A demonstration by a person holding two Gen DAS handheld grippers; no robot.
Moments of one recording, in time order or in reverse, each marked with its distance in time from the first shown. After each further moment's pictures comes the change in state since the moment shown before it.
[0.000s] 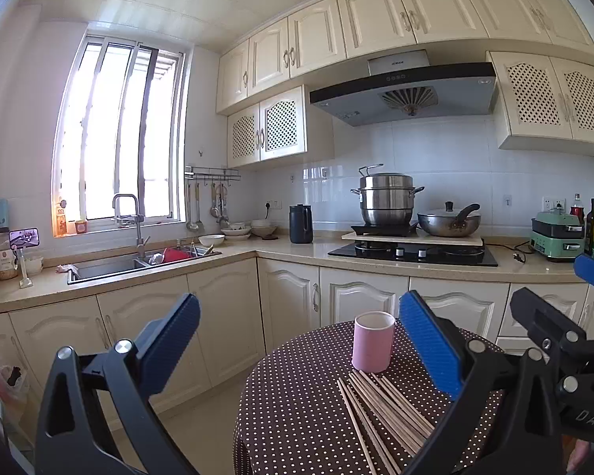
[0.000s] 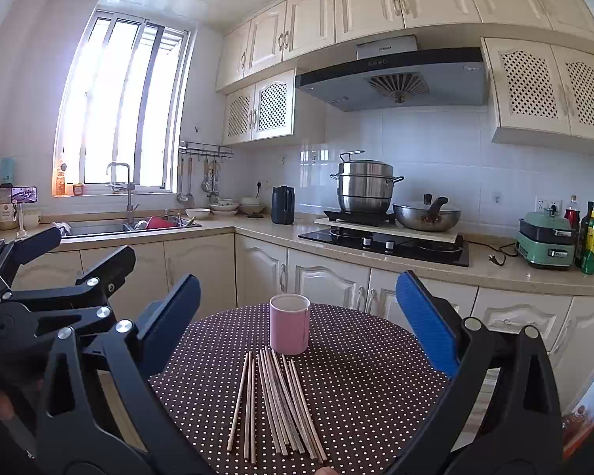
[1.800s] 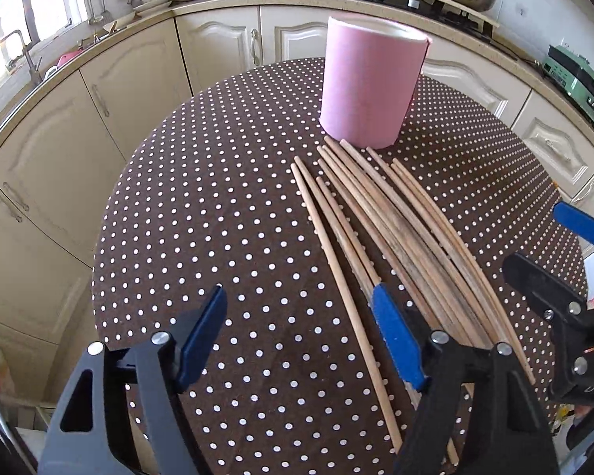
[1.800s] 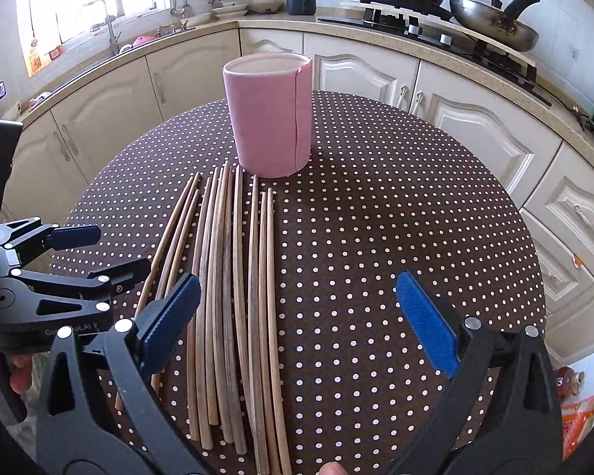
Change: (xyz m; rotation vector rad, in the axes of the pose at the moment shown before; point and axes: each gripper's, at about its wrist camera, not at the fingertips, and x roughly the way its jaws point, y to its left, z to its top) left arm 0.251 -0.049 -0.187 0.078 0.925 -0.193; right arm 0.230 -0.050 -0.152 -0.011 0.753 0.124
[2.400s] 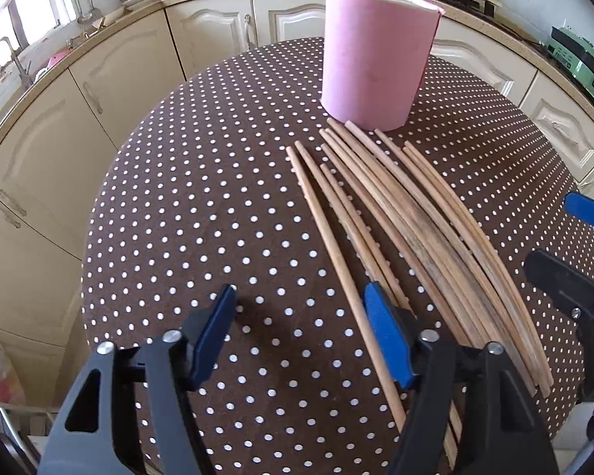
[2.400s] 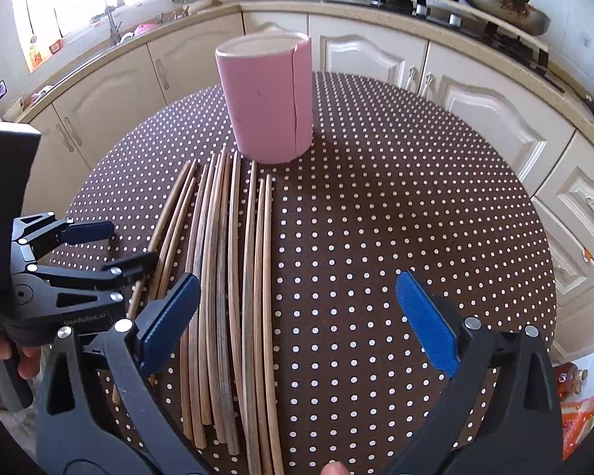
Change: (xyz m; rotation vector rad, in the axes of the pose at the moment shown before) left arm 0.021 0.004 0.014 0.027 0.055 0.000; right arm 0.017 -0.011 0.009 0.002 0.092 0.046
